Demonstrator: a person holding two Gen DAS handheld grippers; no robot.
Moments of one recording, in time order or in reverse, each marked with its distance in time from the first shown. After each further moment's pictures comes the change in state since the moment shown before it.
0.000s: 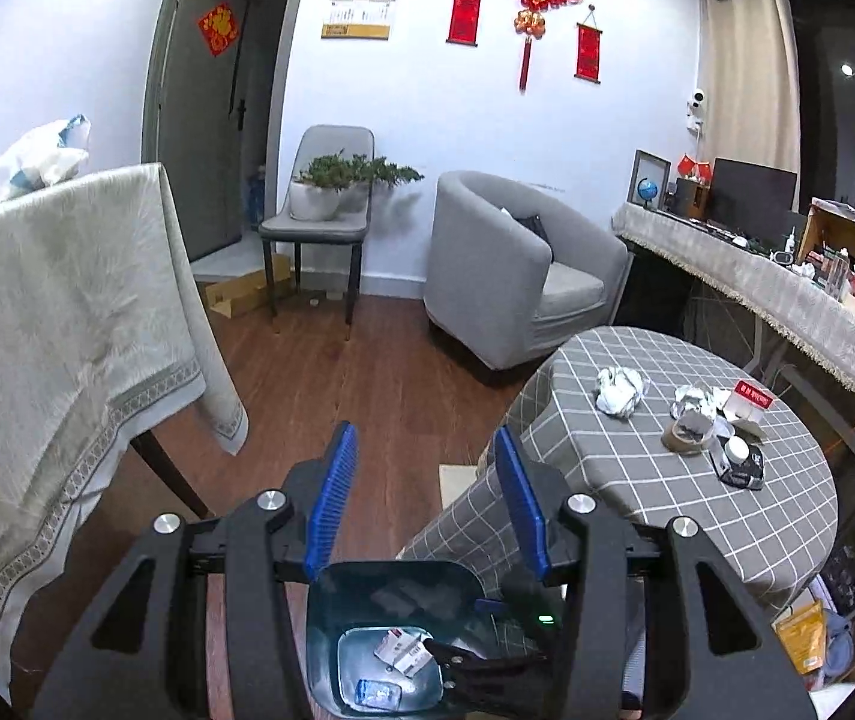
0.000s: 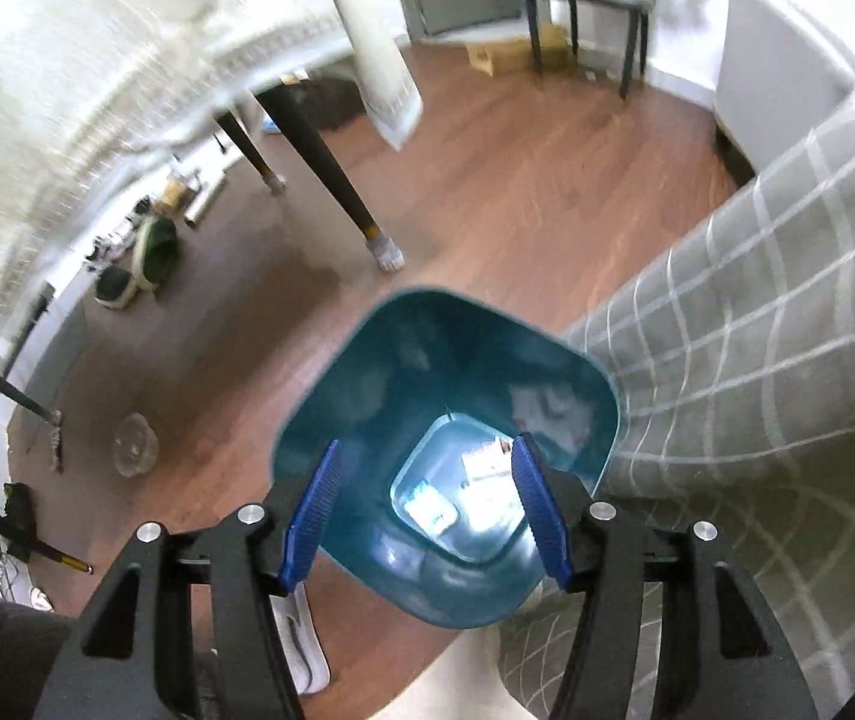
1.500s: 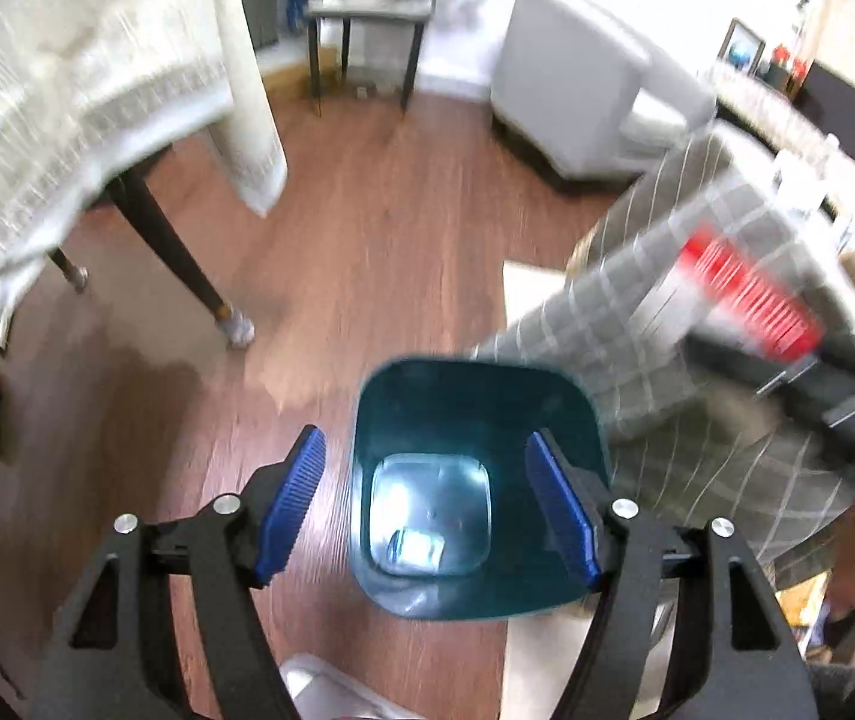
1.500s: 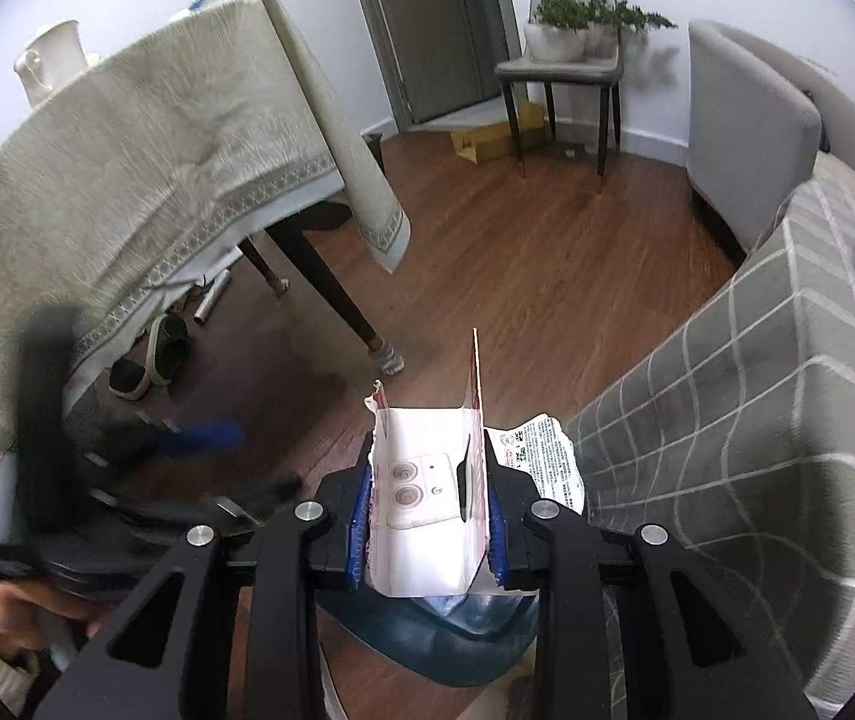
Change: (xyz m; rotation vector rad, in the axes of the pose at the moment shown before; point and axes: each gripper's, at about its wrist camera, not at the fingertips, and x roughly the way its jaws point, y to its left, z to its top) left arm 0.107 0.080 -0.109 -0.124 0.448 0.070; right arm -0.022 -0.007 0.028 0.076 -0.147 -0.005
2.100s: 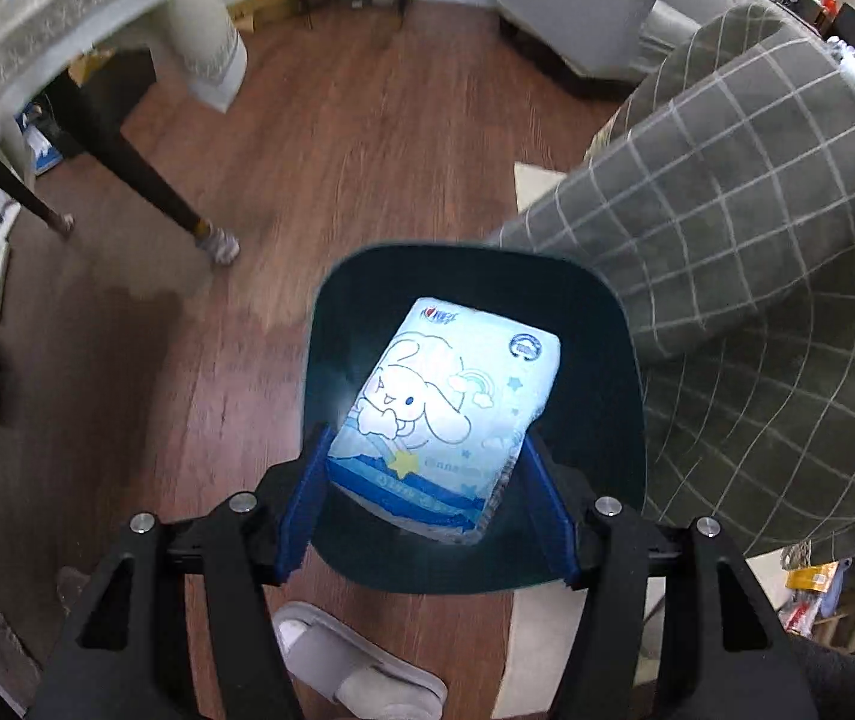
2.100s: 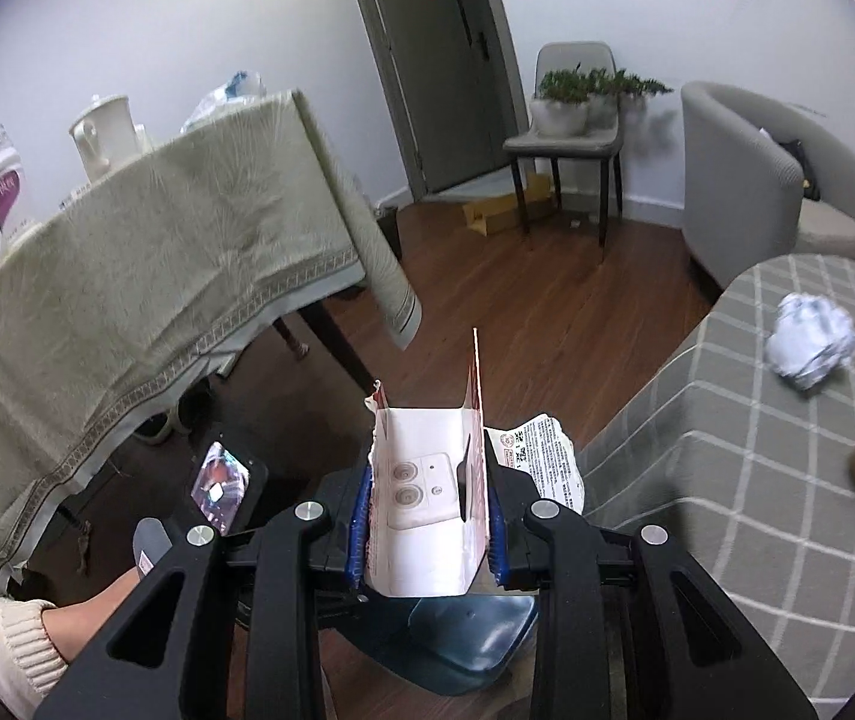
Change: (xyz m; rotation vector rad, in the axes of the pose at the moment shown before) left arm 0.083 -0.024 -0.031 0.030 0.271 0.050; right arm -0.071 -0.004 0.011 -0.021 -0.177 0.033
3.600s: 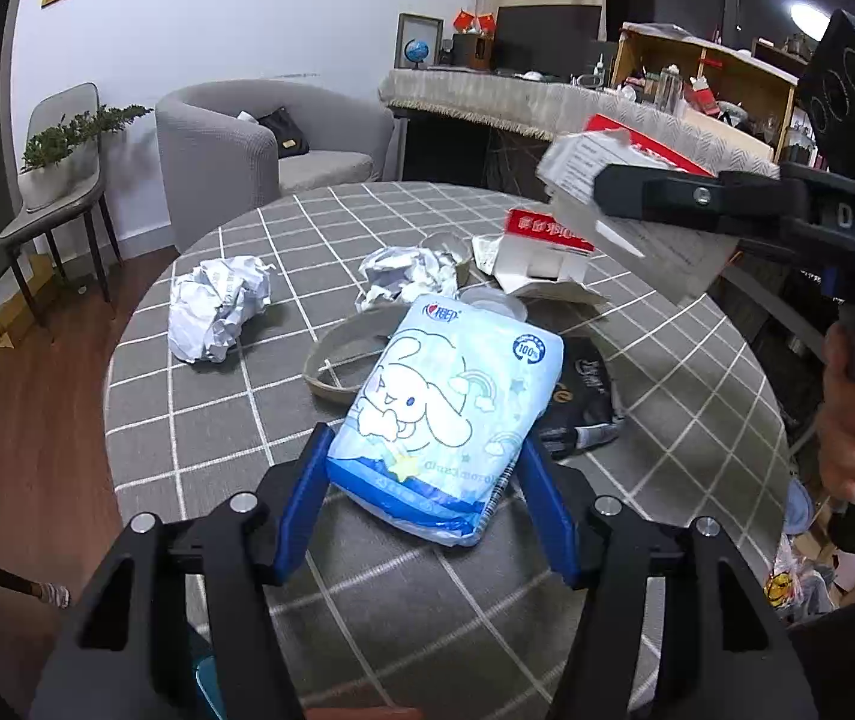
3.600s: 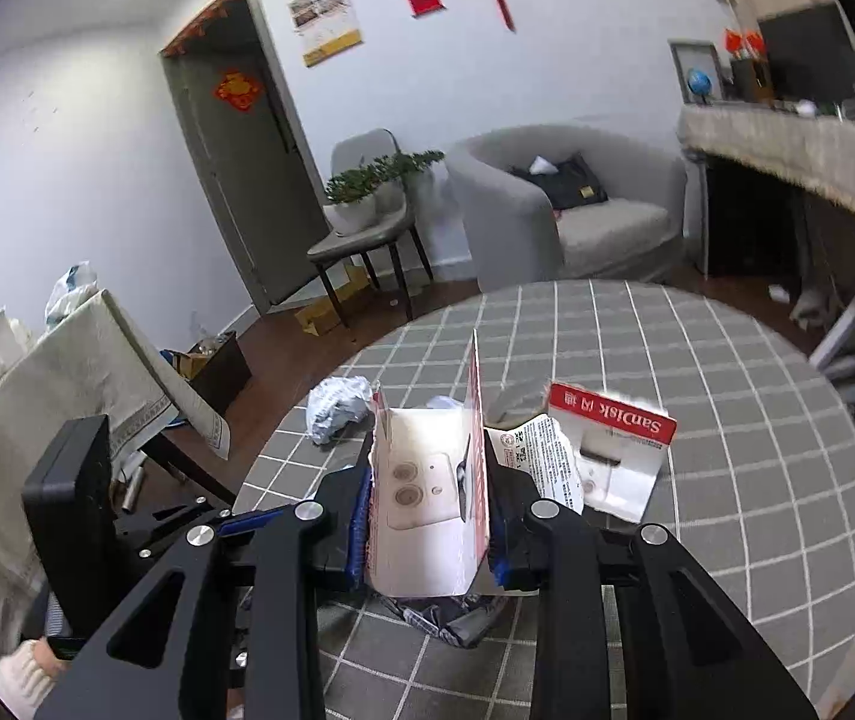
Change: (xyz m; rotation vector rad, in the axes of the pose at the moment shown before) left arm -0.099 -0.288 0.041 0.545 -0.455 -0.379; right arm -0.199 -0.204 -0.027 0.252 -0.252 -0.288
